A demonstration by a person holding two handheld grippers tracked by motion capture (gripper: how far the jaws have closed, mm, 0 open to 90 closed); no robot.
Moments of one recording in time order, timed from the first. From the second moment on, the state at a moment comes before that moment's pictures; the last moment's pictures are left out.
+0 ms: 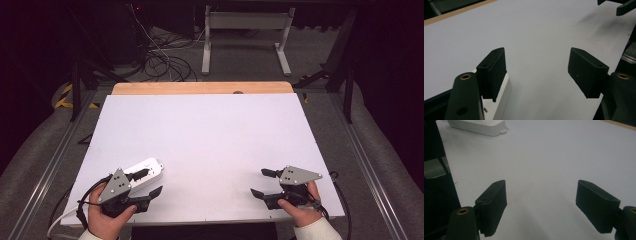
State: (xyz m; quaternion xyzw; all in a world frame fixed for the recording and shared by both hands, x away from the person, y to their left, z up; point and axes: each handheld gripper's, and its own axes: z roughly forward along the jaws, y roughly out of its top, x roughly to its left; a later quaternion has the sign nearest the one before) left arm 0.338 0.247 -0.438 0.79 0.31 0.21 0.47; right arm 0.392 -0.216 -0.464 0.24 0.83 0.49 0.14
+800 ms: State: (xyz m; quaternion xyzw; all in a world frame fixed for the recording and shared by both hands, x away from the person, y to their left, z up) left arm 0.343 0.256 -0.414 0.80 0.32 0.21 0.46; right arm 0.392 -0.215 -0.465 0.24 0.83 0.49 0.14
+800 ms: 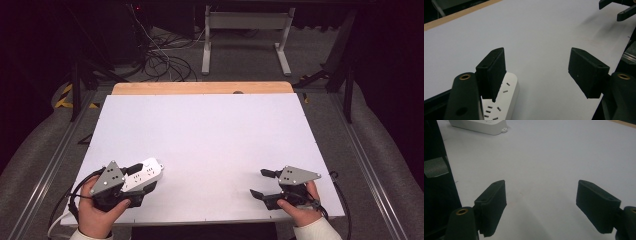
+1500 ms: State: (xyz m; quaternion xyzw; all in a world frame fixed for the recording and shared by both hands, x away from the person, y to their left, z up) left arm 0.342 0.270 -0.402 0.82 0.32 0.22 0.41; right arm 0.392 -0.215 -0.466 0.24 0.83 0.48 0.14
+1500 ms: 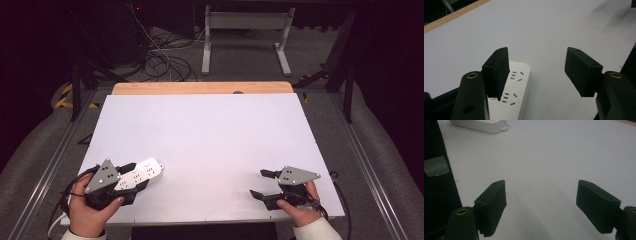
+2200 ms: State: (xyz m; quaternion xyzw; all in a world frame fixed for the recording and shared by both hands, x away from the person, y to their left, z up) left arm 0.342 0.304 -0.394 0.82 0.36 0.22 0.38; right arm 0.392 -0.215 -0.467 0.24 0.83 0.48 0.14
